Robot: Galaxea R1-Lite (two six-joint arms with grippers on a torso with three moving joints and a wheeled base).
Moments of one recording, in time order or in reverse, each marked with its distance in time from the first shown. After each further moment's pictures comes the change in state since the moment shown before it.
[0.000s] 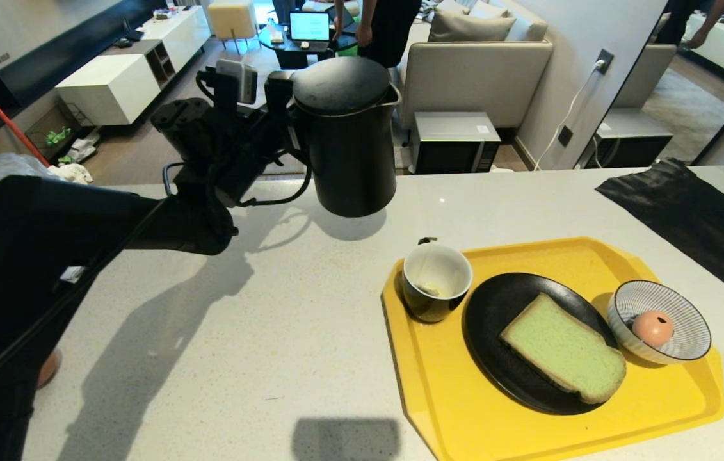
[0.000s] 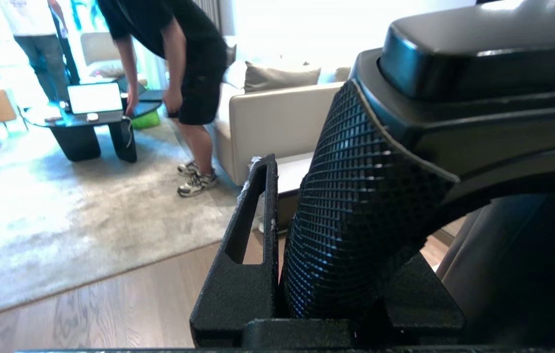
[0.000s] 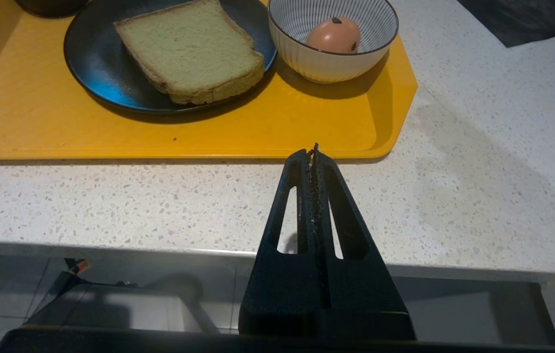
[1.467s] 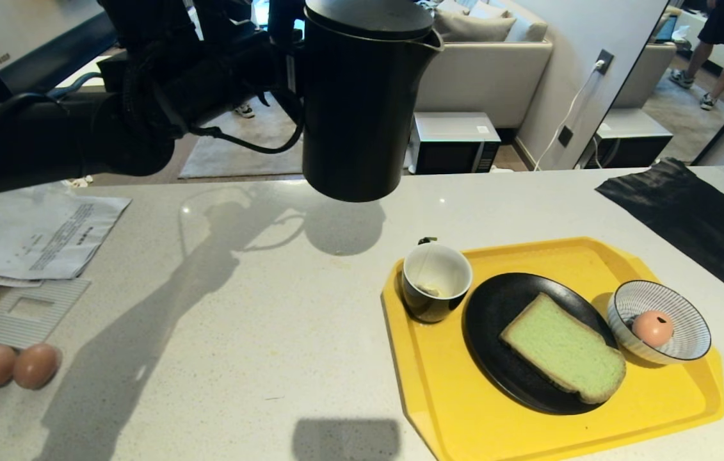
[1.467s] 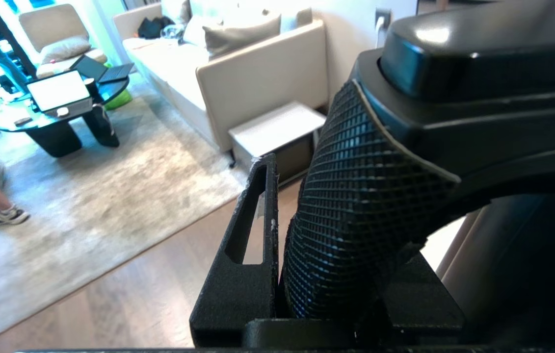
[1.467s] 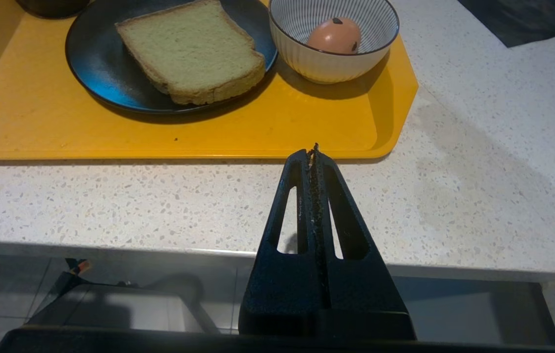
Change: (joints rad) left arm -0.075 -0.224 -0.196 0.627 -0.043 0.216; right arm 0.000 0.000 0.000 0.000 0.001 0.002
